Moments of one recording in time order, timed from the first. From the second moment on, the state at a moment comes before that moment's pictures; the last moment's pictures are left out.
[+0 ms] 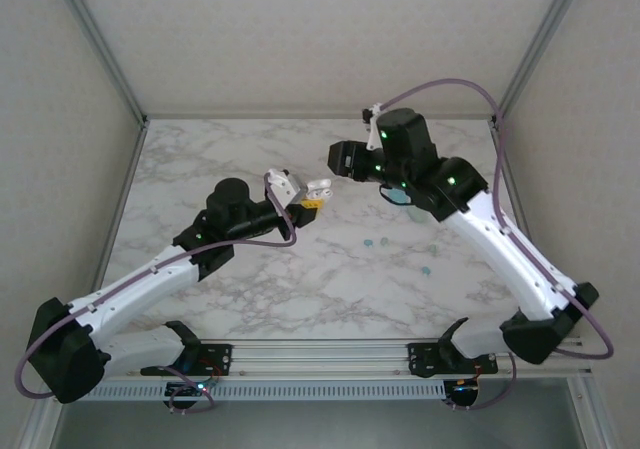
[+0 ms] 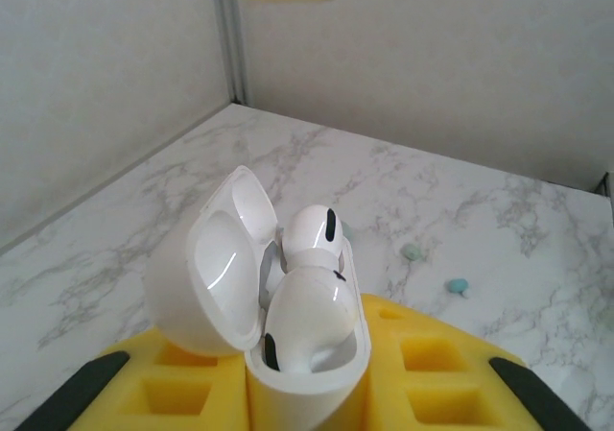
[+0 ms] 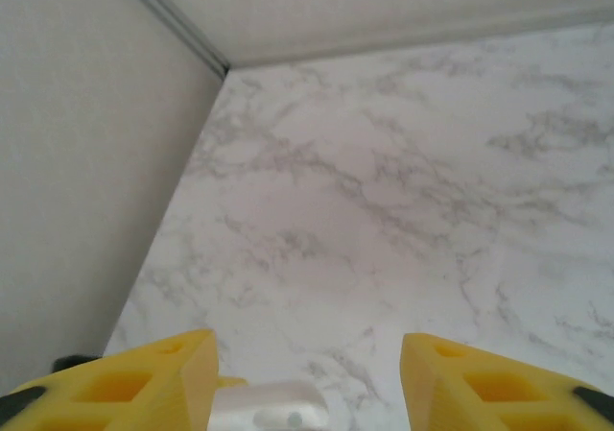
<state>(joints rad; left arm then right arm) -0.73 1.13 0.83 0.13 0.37 0.10 0.73 1.41 1.67 -0.82 -0.04 0.57</state>
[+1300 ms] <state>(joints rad) -0.67 1.29 0.90 -0.02 0.24 -0.12 0.70 1.14 1.33 -0.88 0.13 0.62</state>
